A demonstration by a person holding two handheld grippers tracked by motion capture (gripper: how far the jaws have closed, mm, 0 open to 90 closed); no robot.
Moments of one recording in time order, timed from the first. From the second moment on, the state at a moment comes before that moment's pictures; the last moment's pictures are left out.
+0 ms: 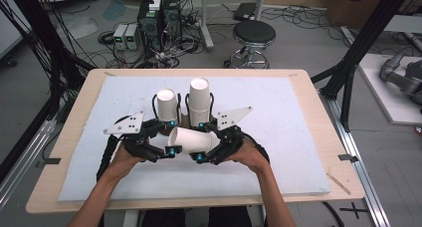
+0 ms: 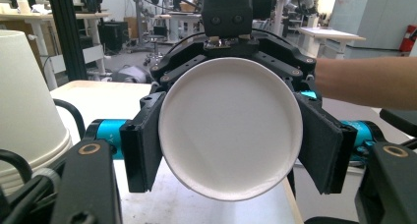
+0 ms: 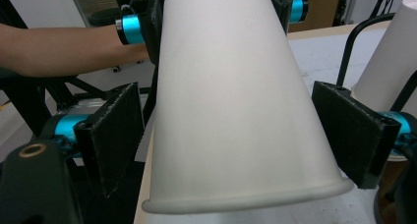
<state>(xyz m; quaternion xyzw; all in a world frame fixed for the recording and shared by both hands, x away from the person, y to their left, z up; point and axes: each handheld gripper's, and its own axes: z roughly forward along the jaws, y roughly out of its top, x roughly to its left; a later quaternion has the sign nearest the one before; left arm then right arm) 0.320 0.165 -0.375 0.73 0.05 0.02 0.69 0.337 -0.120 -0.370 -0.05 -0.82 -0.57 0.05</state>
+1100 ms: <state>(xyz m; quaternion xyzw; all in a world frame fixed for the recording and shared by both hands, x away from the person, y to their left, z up) 0.319 0.163 -0.375 0.72 0.05 0.02 0.69 0.337 -0.119 -0.372 -0.03 -0.82 -0.57 0.04</state>
